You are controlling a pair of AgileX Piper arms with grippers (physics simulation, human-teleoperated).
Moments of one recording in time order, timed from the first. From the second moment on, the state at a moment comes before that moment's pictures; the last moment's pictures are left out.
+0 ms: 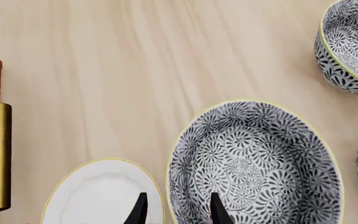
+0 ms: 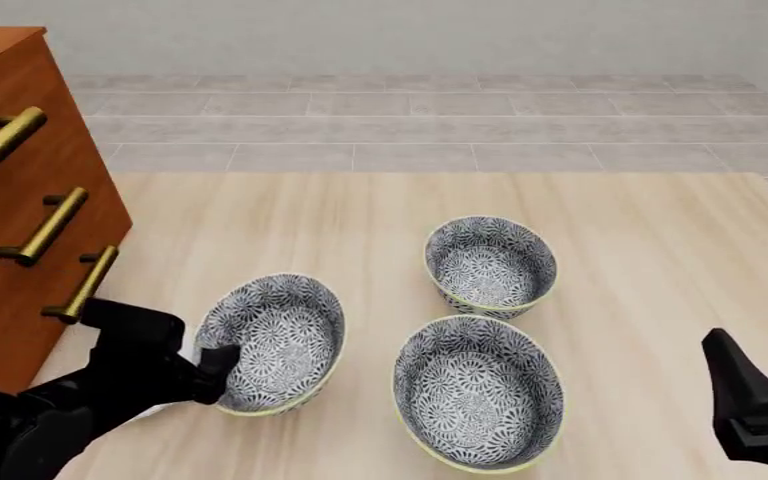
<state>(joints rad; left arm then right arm) -0.32 1.40 -0.22 -0.45 -0.06 0.02 0.08 0.00 0.00 0.04</state>
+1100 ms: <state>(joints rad) -0.32 1.24 -0.22 -0.37 -0.07 0.02 0.14 0.00 -0.06 0.03</state>
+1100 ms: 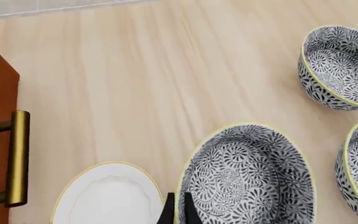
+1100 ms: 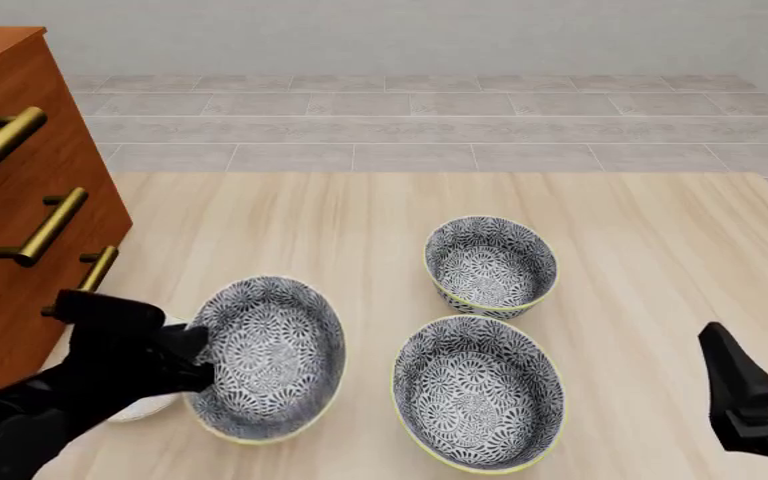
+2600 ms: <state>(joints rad) -0.36 0.70 -0.30 0.09 -0.22 0.03 0.16 0.00 -0.08 0.02</state>
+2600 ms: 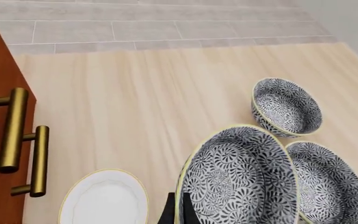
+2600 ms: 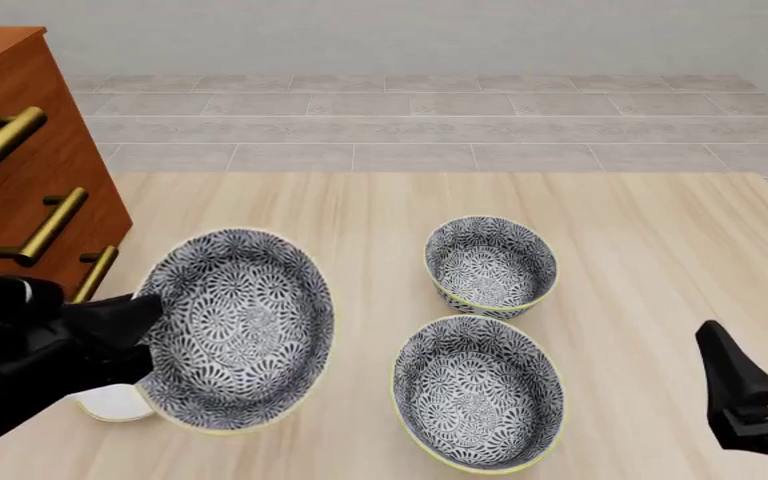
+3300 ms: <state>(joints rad) -0.33 0.64 -0.43 0.24 -0.23 0.03 0.17 0.00 -0.10 0.02</state>
